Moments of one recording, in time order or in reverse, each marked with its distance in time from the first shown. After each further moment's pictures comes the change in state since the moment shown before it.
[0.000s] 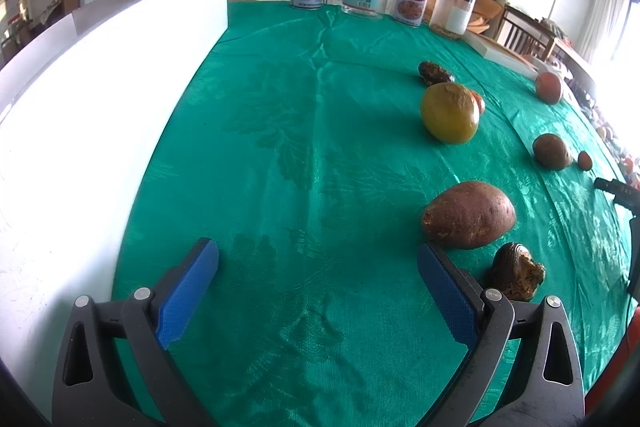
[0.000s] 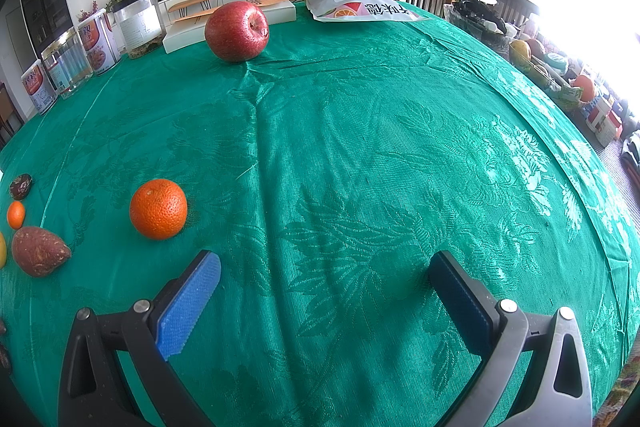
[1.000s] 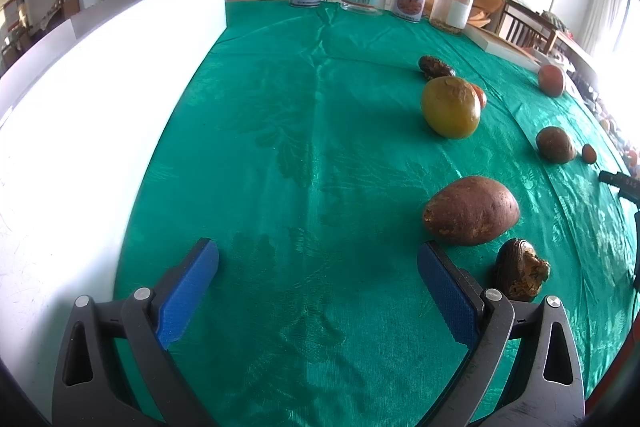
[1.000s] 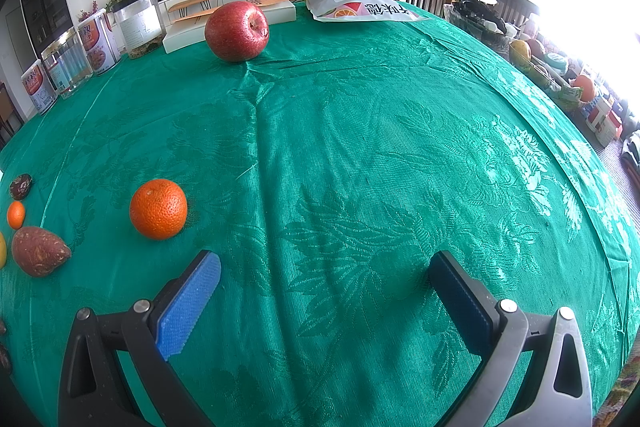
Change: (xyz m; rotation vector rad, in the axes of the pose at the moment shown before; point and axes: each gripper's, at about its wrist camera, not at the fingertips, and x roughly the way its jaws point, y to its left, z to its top) left arm 0.001 0.000 0.000 0.015 0.004 0.011; right arm 0.000 0.000 0.000 -0.001 -0.001 -0.001
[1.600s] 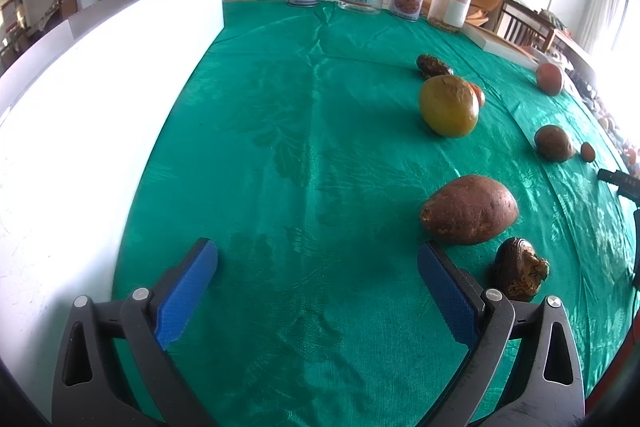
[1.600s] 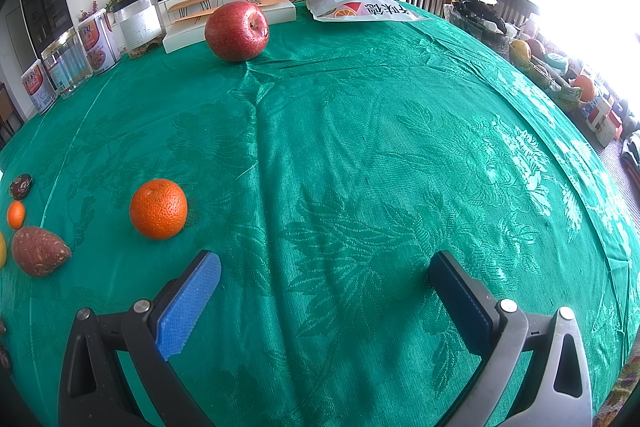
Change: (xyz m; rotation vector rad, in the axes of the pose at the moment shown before) left arm 0.001 -0.002 0.000 0.012 0.005 0.000; right arm 0.000 0.000 0.000 0.000 0.000 -0.001
